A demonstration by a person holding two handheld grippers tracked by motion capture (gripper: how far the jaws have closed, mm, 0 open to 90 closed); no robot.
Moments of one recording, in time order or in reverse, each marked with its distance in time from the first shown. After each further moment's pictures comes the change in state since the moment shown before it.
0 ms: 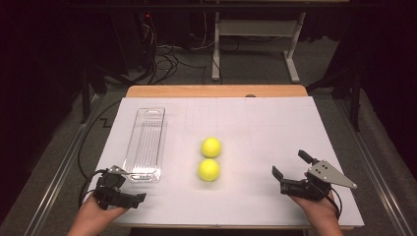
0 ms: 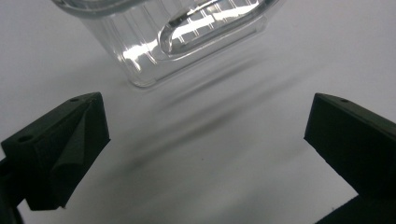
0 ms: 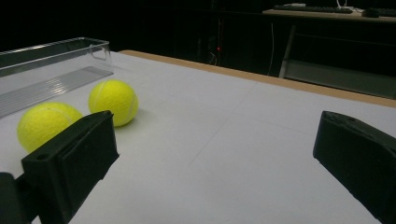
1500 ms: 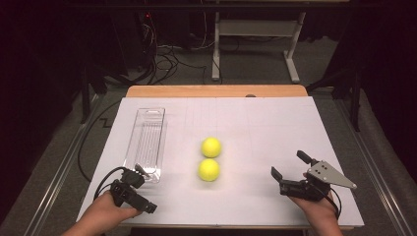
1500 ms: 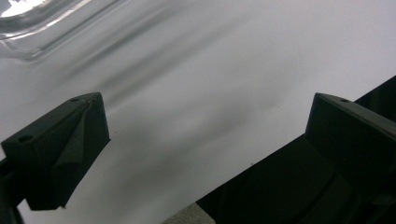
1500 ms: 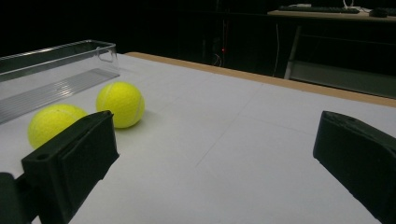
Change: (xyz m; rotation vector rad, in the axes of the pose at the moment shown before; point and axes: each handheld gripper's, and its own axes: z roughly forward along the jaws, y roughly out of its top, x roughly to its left) left arm -0.040 0.032 0.007 0.348 -0.074 0.045; right arm 0.002 0.000 0.000 -0.005 0.020 0.007
